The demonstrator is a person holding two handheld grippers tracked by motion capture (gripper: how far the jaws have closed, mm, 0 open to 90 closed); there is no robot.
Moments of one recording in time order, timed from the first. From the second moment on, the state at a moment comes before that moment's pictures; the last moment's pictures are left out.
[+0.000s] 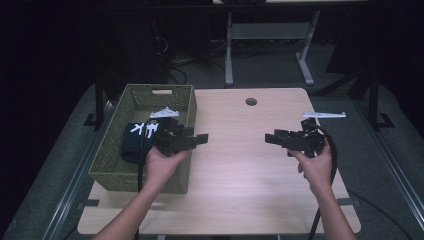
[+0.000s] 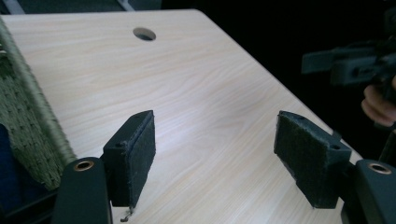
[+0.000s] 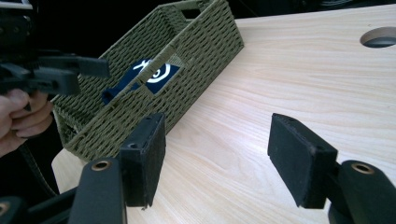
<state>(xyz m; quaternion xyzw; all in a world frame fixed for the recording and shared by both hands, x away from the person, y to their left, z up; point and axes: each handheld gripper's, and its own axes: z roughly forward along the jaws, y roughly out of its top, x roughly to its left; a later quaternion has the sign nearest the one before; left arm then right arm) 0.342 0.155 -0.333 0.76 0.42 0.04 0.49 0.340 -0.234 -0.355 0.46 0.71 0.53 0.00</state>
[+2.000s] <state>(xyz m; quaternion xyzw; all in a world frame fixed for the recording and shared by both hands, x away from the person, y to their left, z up) 0.304 0.072 -0.383 0.80 0.34 -0.01 0.49 0.290 -0.305 -0.409 0.52 0.68 0.51 0.02</state>
